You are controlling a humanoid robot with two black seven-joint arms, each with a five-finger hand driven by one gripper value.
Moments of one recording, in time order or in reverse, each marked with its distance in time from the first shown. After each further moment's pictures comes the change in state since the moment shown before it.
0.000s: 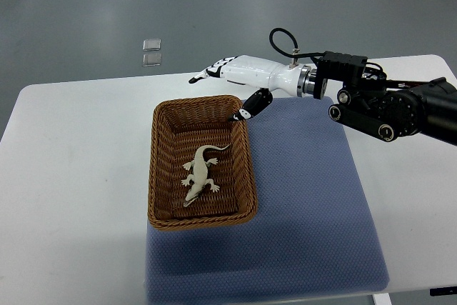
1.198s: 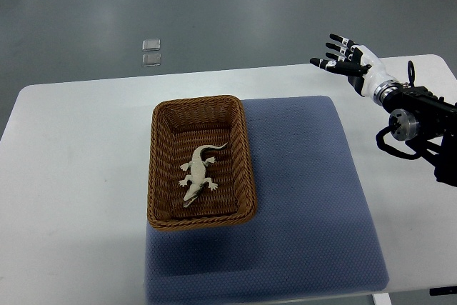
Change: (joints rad) left arm -0.005 0.000 0.000 0.000 -0.001 0.000 0.000; right arm -0.266 -0.105 0.237 -0.078 1.201 0.039 -0.307
